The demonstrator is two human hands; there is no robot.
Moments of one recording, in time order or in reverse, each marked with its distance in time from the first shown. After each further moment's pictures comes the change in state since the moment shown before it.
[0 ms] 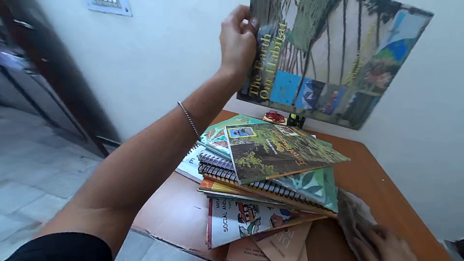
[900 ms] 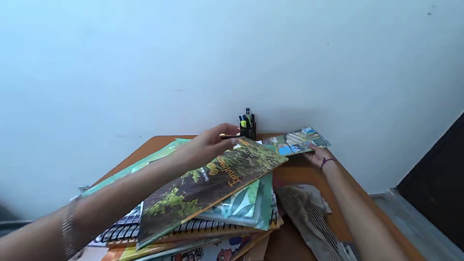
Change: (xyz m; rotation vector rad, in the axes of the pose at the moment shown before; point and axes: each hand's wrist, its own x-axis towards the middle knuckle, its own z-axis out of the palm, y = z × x) left_hand -0.099 -0.022 0.054 0.247 -0.974 -0.308; right_hand 0.250 0.079 0.010 1.518 0.366 0.727
